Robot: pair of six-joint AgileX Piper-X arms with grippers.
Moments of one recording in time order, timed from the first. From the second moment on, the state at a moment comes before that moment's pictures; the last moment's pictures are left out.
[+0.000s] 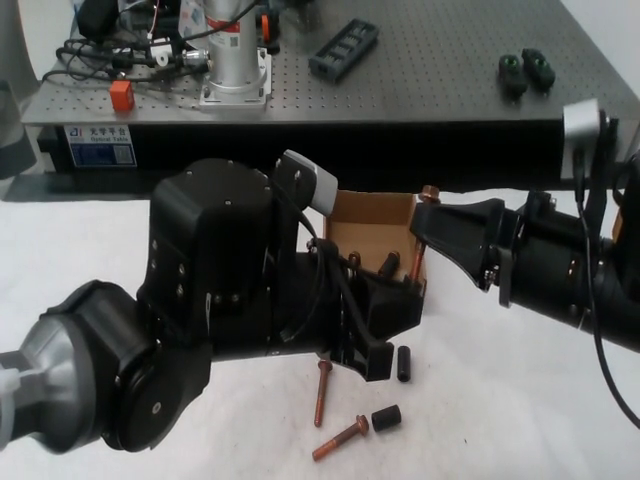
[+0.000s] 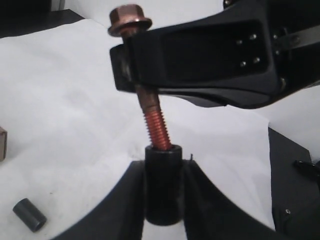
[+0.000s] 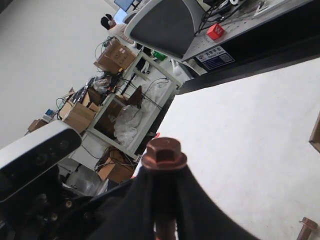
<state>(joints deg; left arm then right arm) -40.6 80.9 -41.2 -18.3 32.9 -14.0 11.3 64.1 -26.9 -22.9 -33.2 37.9</state>
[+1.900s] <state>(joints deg) -34.6 138.1 -126.4 55.8 3.2 -4.6 7.4 70.9 -40.1 32.2 -7.8 8.4</state>
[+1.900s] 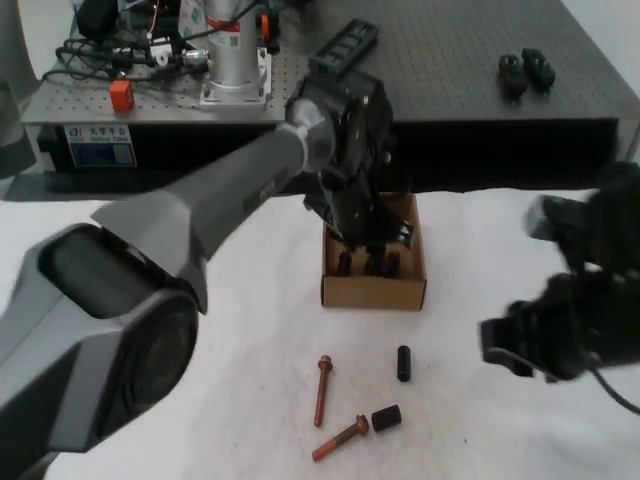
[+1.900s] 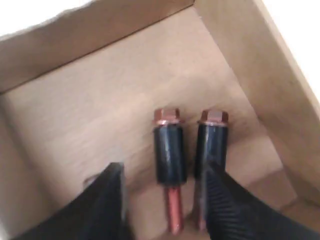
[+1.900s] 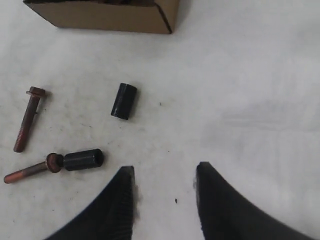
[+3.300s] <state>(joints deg) -32.5 99.0 -67.1 42.8 15.7 -5.3 12.6 93.2 -55.2 36.4 -2.8 5.6</state>
